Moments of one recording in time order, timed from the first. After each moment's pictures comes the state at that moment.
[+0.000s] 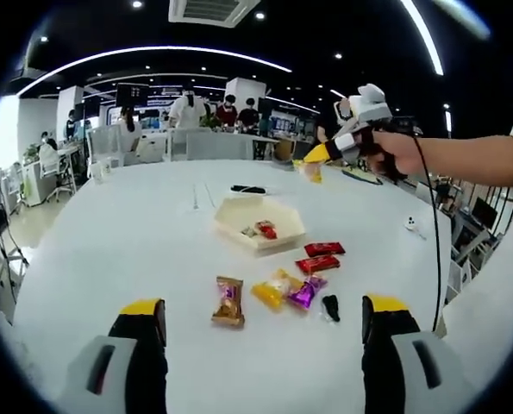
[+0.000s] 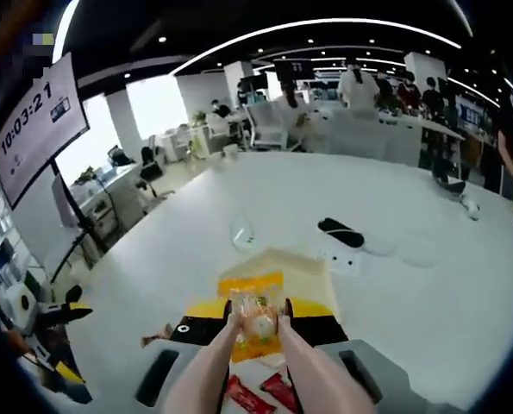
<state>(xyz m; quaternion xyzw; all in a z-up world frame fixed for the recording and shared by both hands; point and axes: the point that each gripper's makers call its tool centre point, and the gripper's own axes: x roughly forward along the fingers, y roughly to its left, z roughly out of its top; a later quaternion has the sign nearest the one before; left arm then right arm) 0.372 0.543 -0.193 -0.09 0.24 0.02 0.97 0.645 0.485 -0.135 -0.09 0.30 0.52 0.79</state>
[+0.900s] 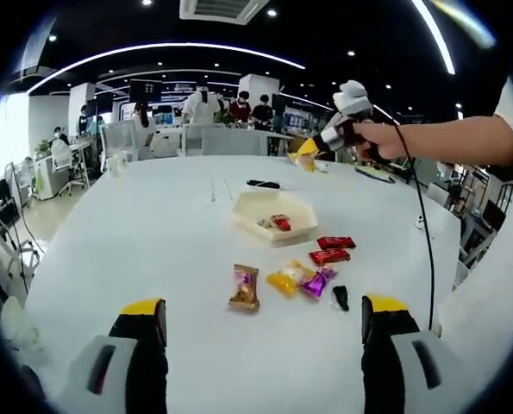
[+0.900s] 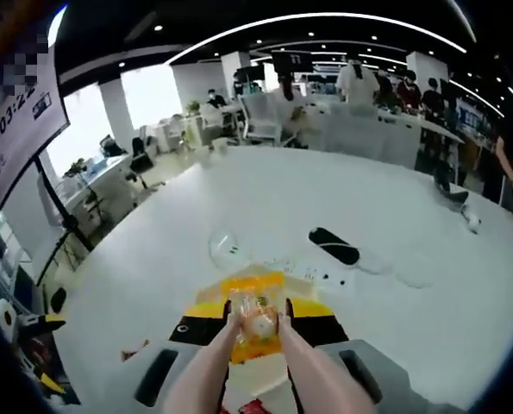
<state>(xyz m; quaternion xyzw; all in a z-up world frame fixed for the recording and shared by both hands) 0.347 0.554 -0.192 -0.09 0.25 0.06 0.96 0.683 0.520 -0.138 -0.12 0.31 0.51 0.79</state>
